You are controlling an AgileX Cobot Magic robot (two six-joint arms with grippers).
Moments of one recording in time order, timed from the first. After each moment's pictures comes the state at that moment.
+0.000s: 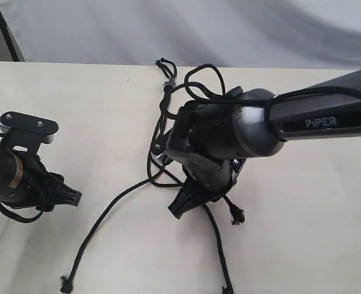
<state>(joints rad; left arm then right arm) -0.33 1.57 -0.59 0.64 0.31 -0.79 0.73 1.99 -1.17 -0.57 0.84 0.55</state>
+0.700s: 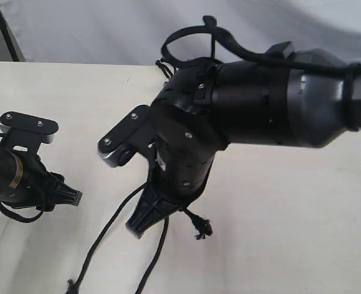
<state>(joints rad) -0.33 1.57 -0.59 0.64 0.31 -0.79 0.84 1.77 -1.21 -0.20 0.86 0.14</state>
